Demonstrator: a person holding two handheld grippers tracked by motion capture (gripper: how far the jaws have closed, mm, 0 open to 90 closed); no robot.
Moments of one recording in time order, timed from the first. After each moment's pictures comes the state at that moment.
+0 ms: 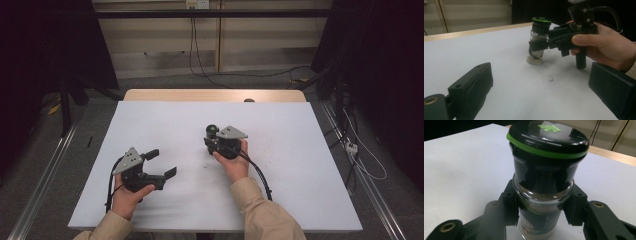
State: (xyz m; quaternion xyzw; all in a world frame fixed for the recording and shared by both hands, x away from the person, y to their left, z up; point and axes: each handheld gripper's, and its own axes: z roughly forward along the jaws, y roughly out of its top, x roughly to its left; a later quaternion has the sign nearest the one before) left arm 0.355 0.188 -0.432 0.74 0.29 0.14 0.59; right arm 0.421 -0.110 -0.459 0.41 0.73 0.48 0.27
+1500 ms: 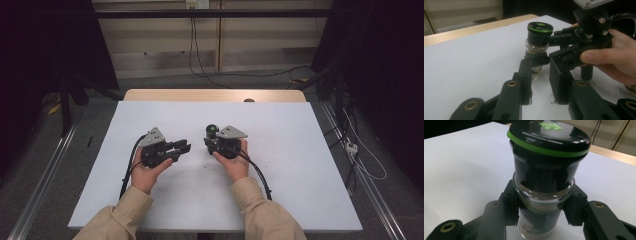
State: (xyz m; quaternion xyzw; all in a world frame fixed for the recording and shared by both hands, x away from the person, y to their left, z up) left arm 0.405 0.137 -0.413 0.78 0.27 0.10 0.56; right arm 0.422 -0.110 -0.459 0.41 0.74 0.47 0.27
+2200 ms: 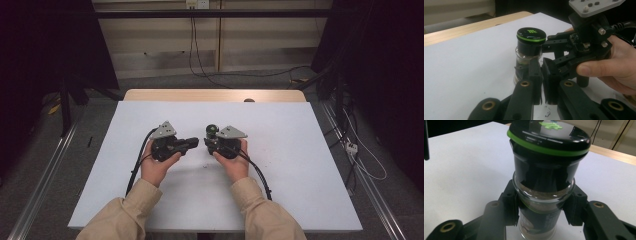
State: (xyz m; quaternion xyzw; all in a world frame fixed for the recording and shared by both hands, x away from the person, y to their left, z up) left arm 0.417 0.112 -0.405 0.79 0.26 0.09 0.55; right arm 0.422 -0.110 -0.459 0.41 0.74 0.47 0.27
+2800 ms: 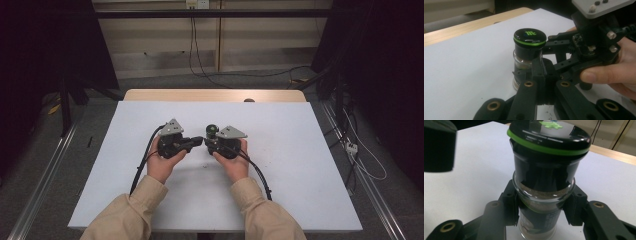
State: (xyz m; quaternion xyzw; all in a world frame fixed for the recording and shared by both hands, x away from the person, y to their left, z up) left arm 0.425 0.096 -0.405 0.81 0.25 0.09 0.53; right arm 0.421 -0.110 -0.459 0.41 0.74 0.47 0.27
